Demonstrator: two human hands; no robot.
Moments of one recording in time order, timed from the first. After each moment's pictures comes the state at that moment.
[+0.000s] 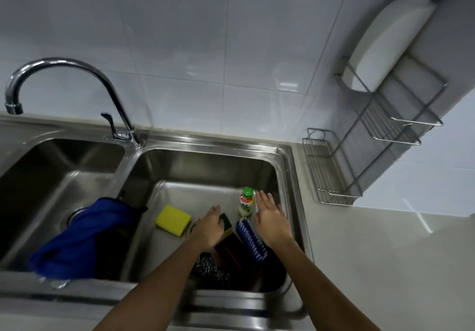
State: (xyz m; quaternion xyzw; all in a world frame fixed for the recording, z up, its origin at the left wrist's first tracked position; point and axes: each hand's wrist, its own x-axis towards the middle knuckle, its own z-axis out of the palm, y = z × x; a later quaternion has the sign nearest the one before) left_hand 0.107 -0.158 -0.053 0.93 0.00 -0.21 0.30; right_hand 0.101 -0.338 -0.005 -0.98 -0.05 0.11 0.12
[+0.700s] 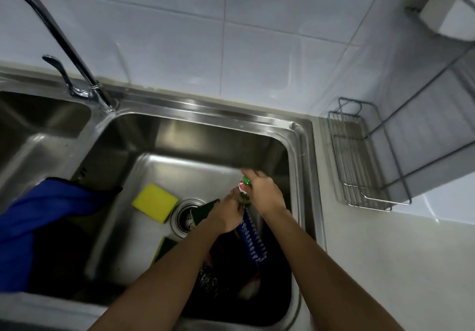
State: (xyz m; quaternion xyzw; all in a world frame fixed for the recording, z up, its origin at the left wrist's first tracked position) left_hand 0.168 -0.220 -0.120 0.90 -0.02 -0.24 0.36; right_hand 0.200 -0.336 -0.074 -0.97 -0.07 0.15 0.19
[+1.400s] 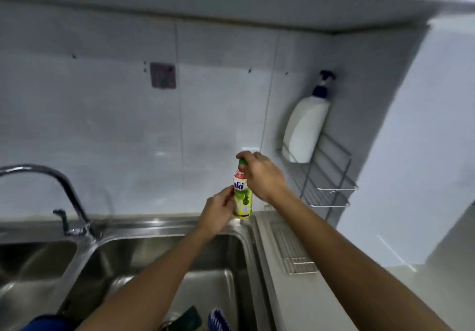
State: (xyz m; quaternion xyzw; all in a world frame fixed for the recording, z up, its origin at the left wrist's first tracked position) left_hand 0.212 -0.252 0.146 0.81 -0.17 0.03 0.56; right_hand 0.207 -0.384 0.237 -0.96 -0.09 -0.19 0.17
